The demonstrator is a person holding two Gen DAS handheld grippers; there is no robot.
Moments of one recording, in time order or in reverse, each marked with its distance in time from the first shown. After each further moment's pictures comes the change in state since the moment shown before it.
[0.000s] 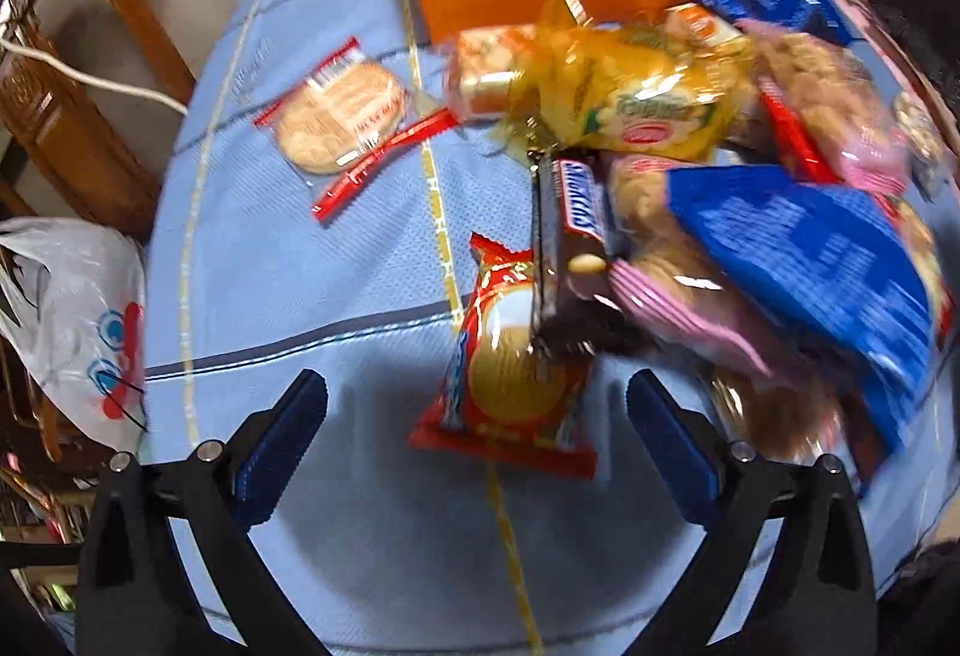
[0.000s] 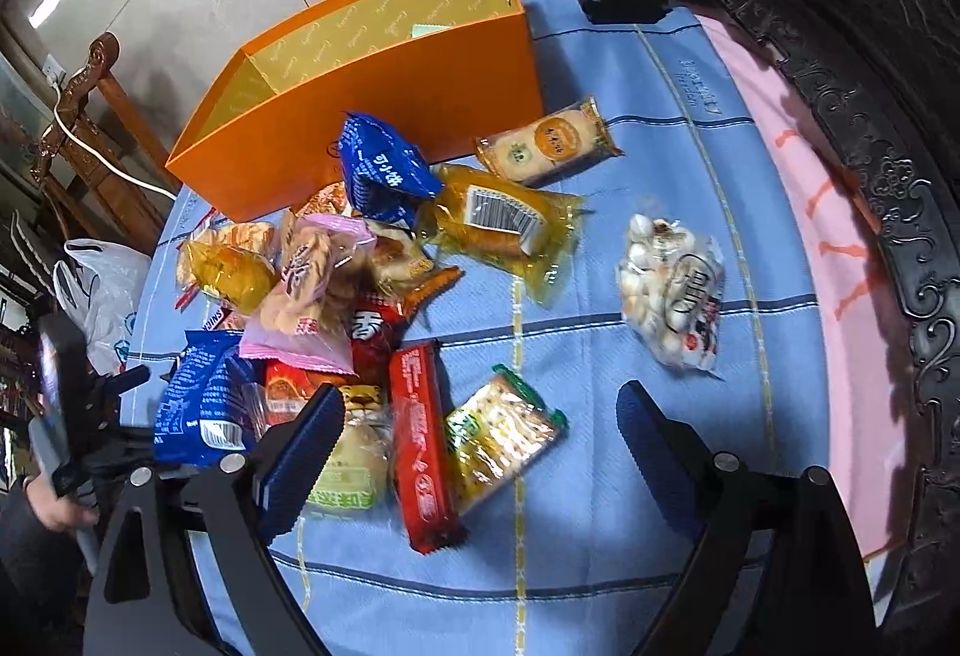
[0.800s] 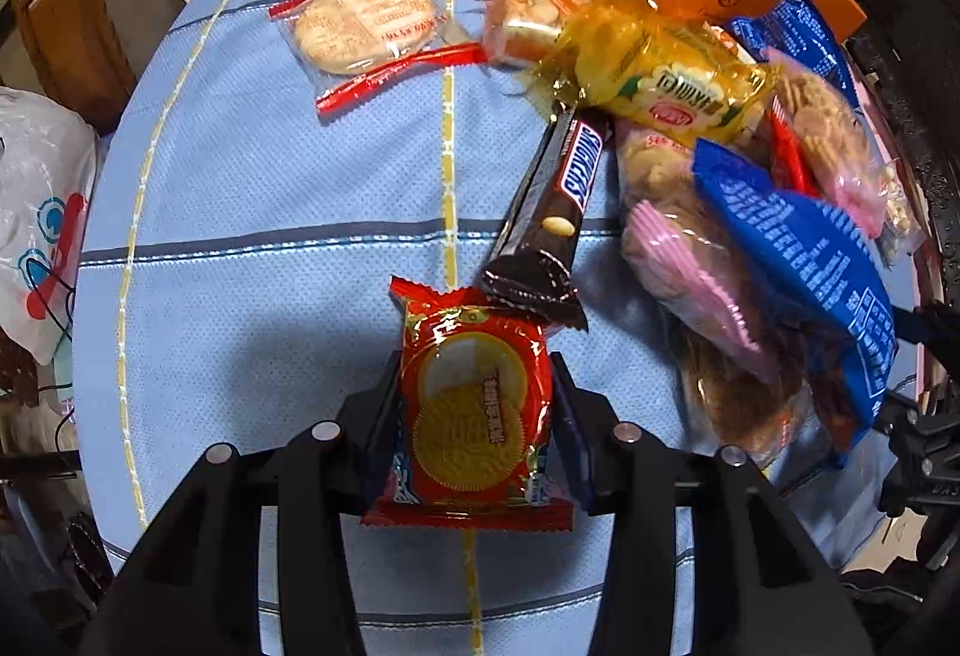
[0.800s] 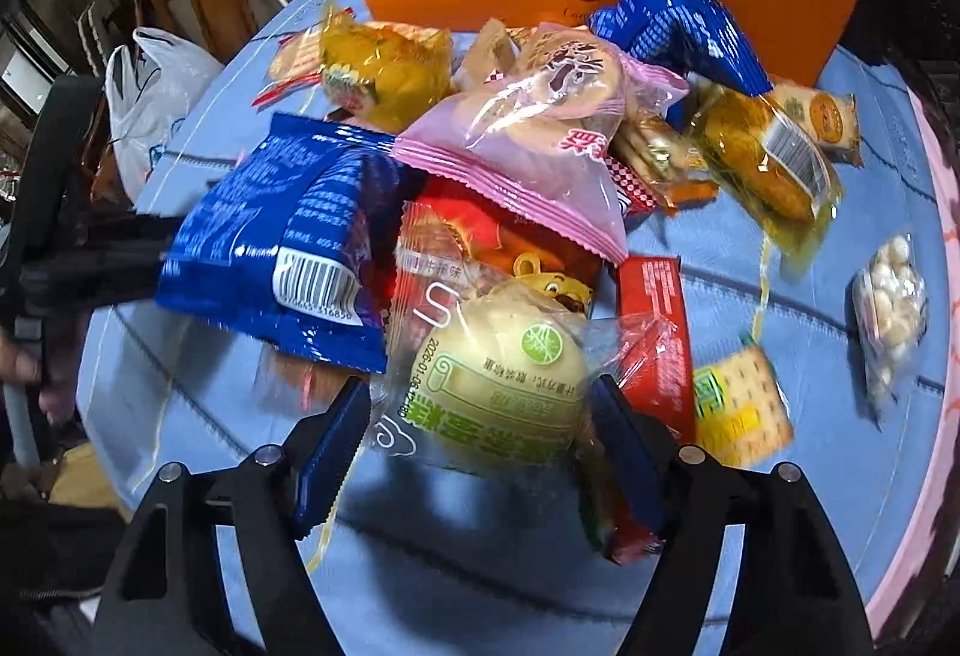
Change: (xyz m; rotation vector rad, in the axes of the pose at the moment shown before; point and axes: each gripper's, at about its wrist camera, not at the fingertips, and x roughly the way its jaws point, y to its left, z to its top) left arm 0.002 0.029 -0.032 -0.193 0.044 -0.174; right arm 0.074 0.104 -0.042 -0.390 0.172 0.073
